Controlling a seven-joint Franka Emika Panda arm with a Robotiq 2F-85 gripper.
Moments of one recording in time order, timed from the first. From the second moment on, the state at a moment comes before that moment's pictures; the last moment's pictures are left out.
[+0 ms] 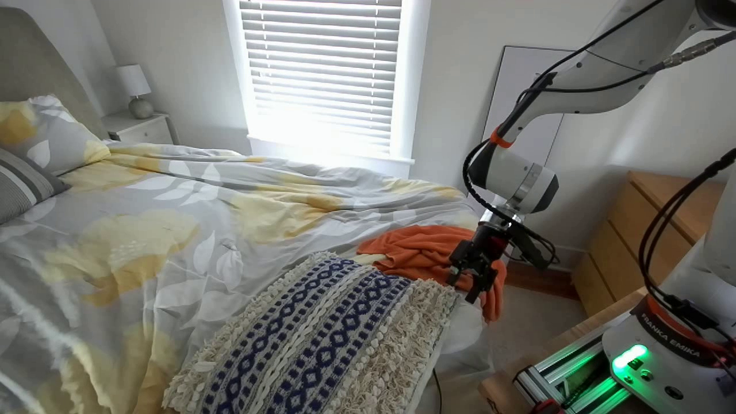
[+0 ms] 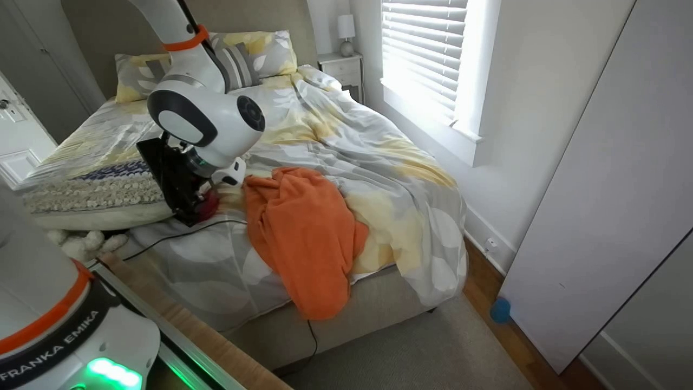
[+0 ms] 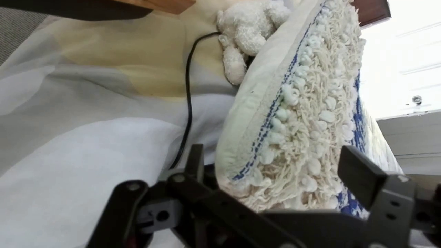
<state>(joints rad) 0.15 0.26 0.17 -2.67 1.29 2.18 -0.85</state>
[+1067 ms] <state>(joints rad) 0.13 0.44 0.13 -2.62 1.52 2.12 -1.18</state>
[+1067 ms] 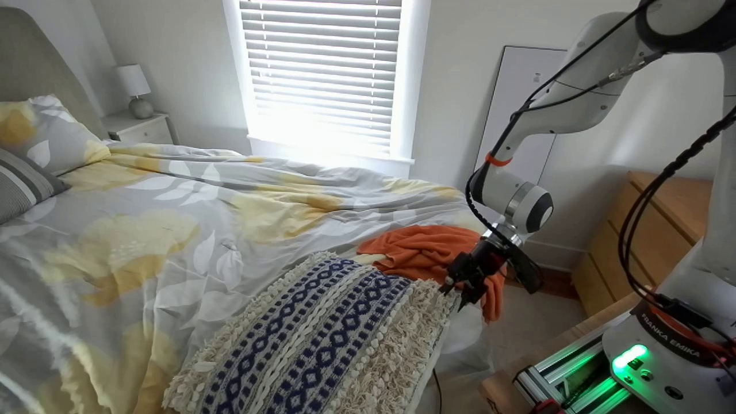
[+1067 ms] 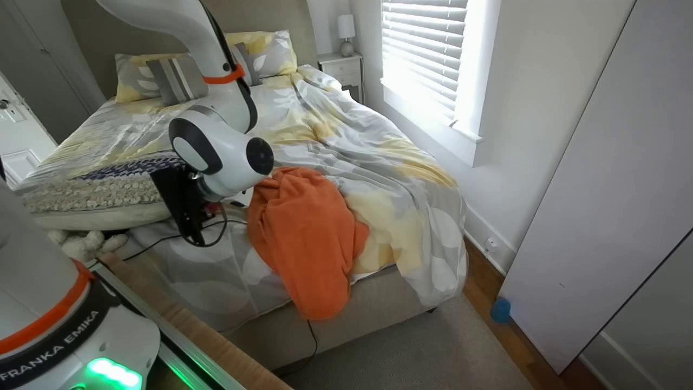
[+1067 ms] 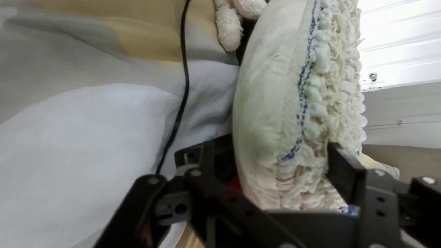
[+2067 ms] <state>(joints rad) 0.15 0.40 0.12 -2.48 1.73 1.94 -1.41</state>
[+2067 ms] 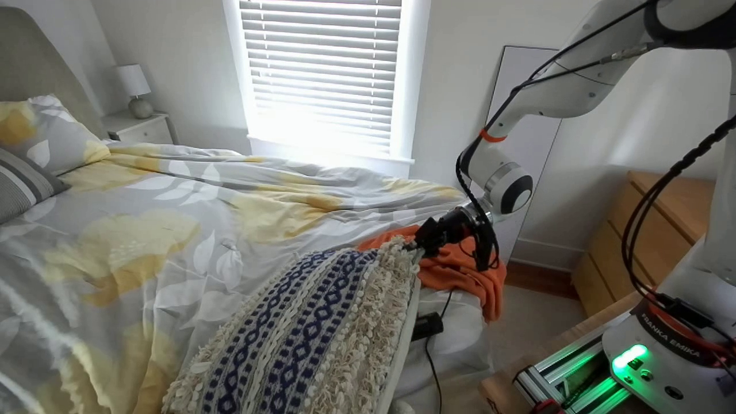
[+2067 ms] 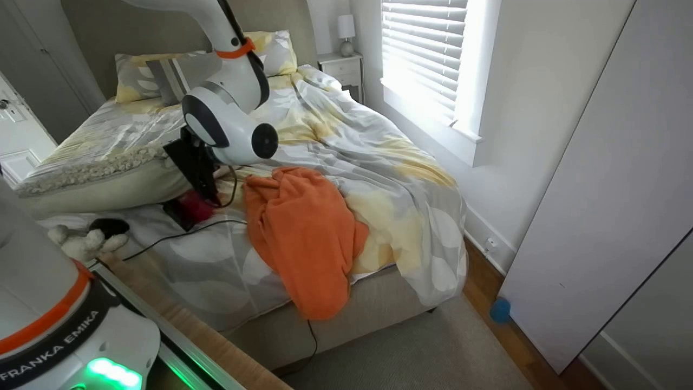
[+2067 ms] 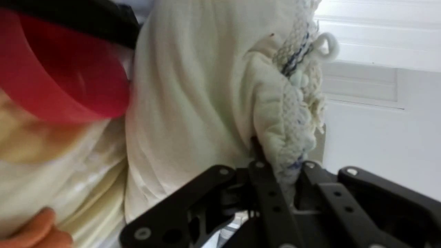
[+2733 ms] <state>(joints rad) 0.19 0.35 0.11 -2.44 1.75 2.01 -1.41</state>
